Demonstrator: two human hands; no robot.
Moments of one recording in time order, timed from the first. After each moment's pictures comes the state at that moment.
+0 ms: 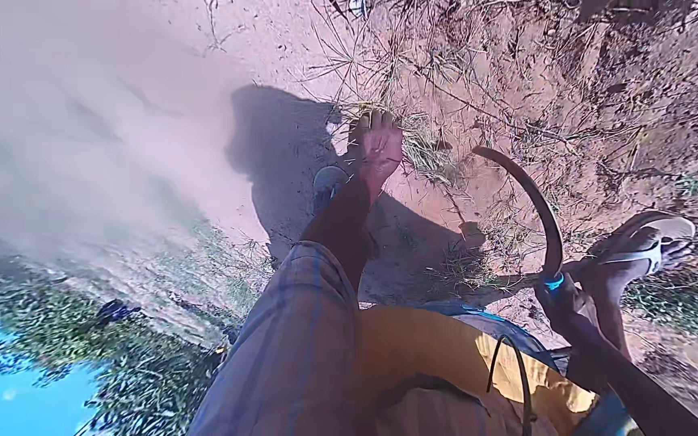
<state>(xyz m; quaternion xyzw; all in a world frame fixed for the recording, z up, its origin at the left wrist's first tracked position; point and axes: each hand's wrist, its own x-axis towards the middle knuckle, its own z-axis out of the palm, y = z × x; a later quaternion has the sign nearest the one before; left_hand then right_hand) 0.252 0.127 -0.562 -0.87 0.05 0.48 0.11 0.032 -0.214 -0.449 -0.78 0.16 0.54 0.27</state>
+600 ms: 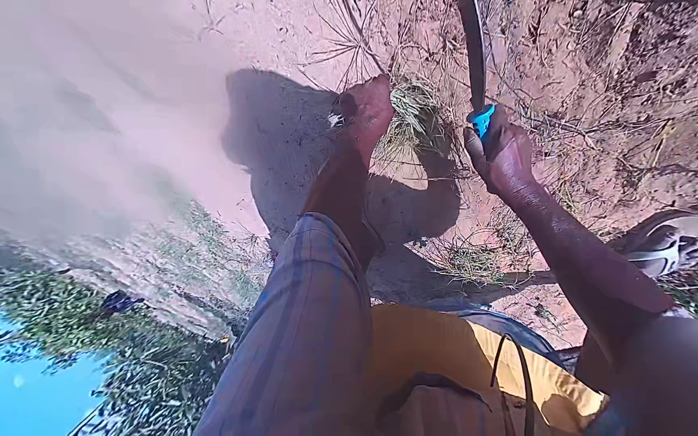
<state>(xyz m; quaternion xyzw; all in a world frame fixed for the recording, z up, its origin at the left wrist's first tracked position) 0.303 0.148 -0.570 -0.85 -0.10 0.51 0.08 0.224 -0.068 -0.548 -0.83 0.06 0.42 0.36</state>
